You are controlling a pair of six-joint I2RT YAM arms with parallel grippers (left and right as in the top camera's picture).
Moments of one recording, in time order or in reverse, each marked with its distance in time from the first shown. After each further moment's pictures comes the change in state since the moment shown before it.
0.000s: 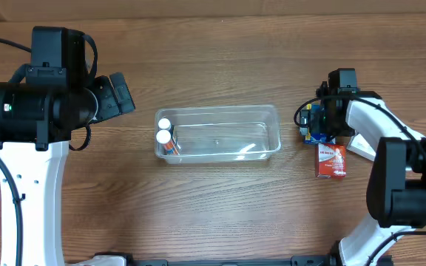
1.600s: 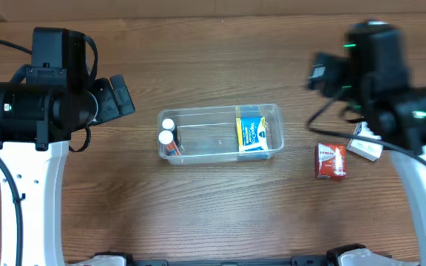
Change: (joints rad) left arm 0.000 0.000 0.000 -0.019 0.000 0.001; right arm 0.315 -0.490 0.579 -0.540 0.264 0.423
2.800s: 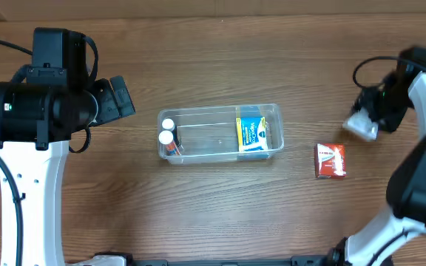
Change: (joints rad) left arm 0.000 0.002 0.000 -0.011 0.000 0.000; right arm -0.578 0.480 -0.139 0.013 -0.391 -0.182
